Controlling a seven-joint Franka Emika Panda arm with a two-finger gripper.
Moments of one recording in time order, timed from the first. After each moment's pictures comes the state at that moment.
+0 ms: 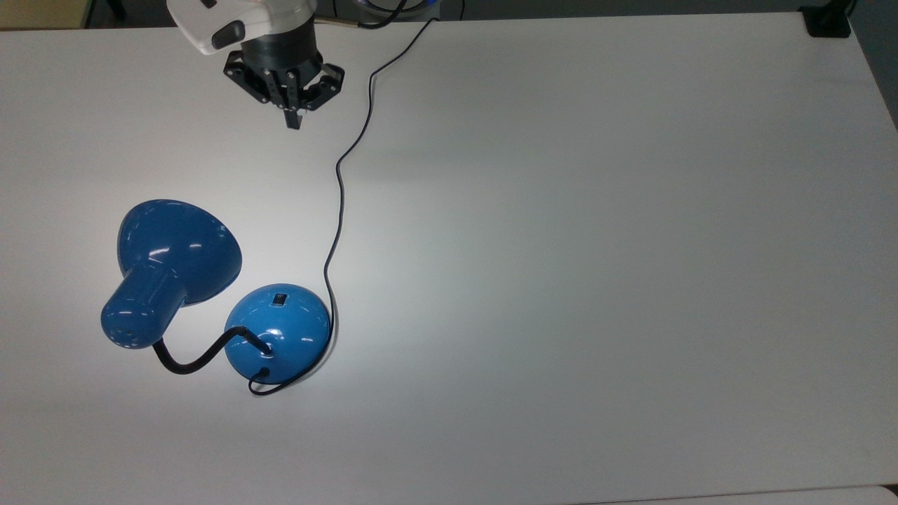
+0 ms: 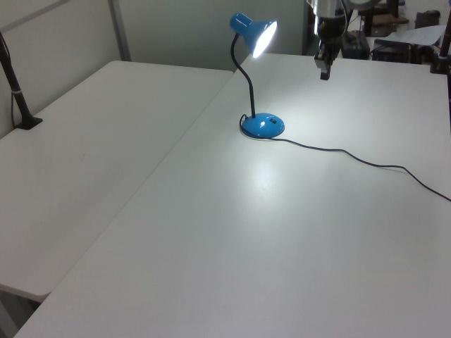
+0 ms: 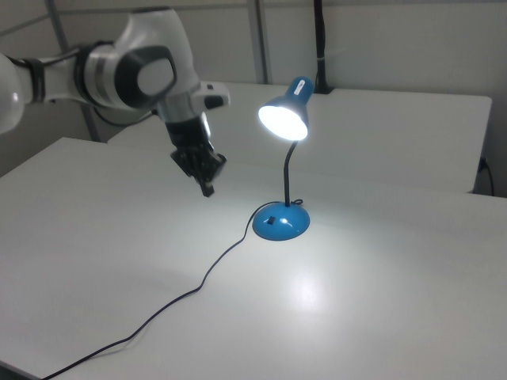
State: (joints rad) arm 0.02 0.10 -0.12 -1.77 -0.07 1.92 0.02
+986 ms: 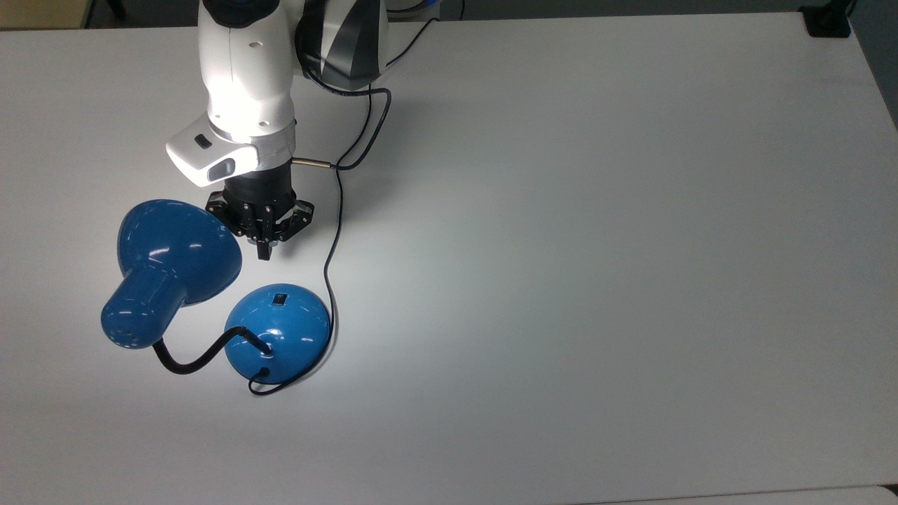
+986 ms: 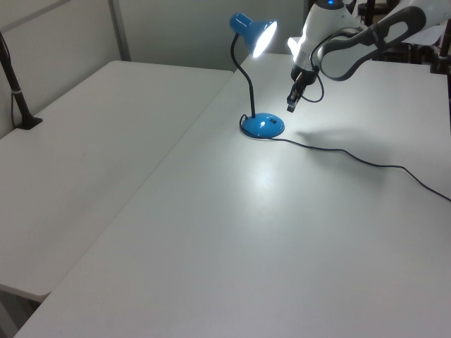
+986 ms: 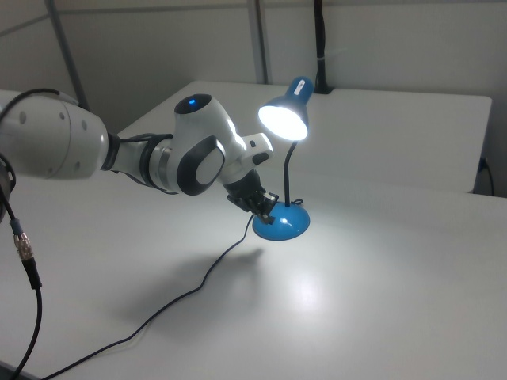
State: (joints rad) arm -0.04 0.37 -0.12 -1.84 -0.08 2.56 -0.08
